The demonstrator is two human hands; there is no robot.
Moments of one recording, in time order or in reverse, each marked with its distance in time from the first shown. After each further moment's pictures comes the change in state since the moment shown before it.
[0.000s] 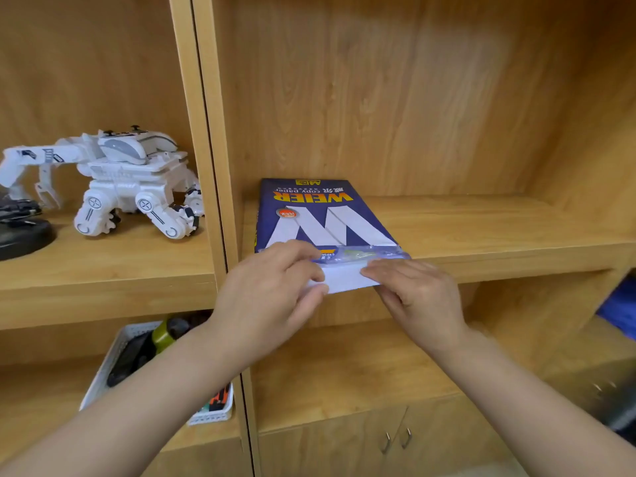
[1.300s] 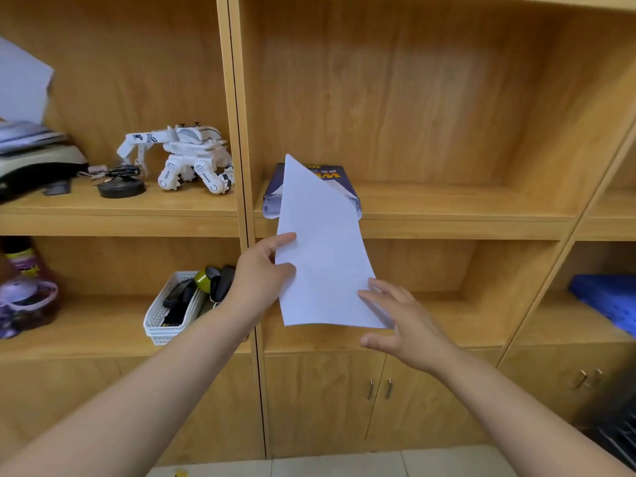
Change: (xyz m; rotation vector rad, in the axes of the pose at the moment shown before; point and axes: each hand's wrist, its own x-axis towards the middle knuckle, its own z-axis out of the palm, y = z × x) left_hand -0.085 0.176 -0.062 -0.901 0.066 -1.021; right_hand -0.166 -0.050 -0.146 0.410 -0.606 0.307
